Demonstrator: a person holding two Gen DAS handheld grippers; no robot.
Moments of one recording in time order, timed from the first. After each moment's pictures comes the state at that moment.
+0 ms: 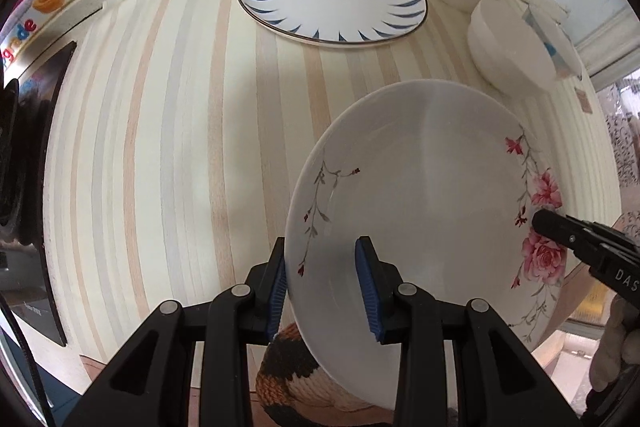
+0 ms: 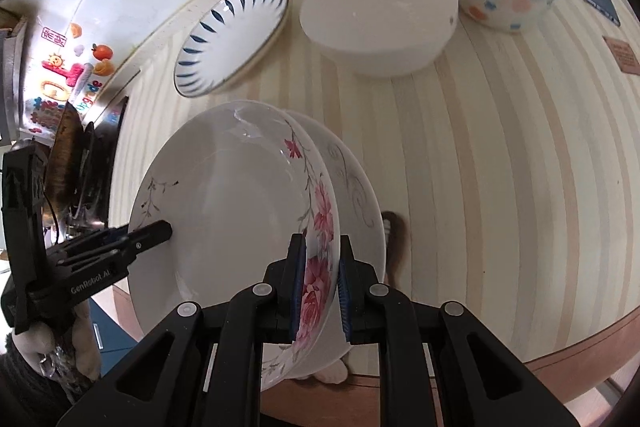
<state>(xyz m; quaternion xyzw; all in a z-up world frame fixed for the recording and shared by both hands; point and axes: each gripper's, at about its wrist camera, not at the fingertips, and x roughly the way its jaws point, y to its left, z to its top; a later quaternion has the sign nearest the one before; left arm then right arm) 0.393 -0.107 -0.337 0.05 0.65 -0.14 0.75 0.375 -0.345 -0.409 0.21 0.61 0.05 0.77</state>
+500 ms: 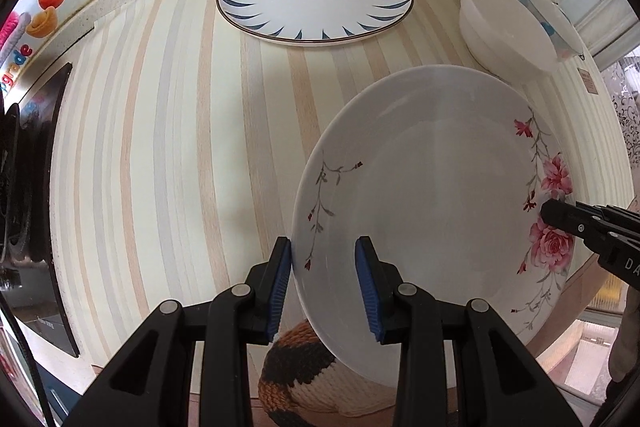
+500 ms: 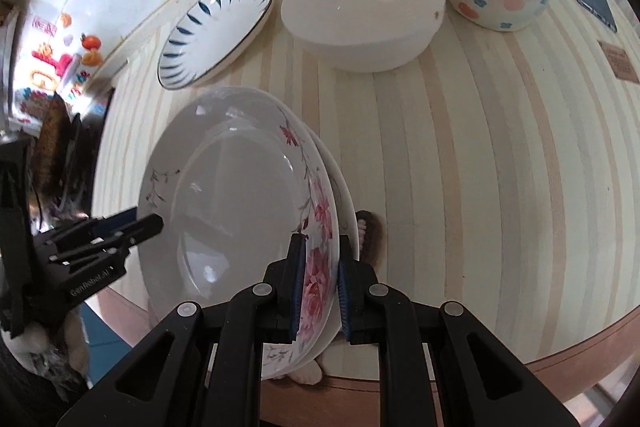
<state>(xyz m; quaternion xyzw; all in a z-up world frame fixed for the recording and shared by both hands) 0.379 -0.123 -0.352 0.09 0.64 -0.14 0.75 0.382 -0.346 -0.415 0.18 0.62 0.03 0.76</state>
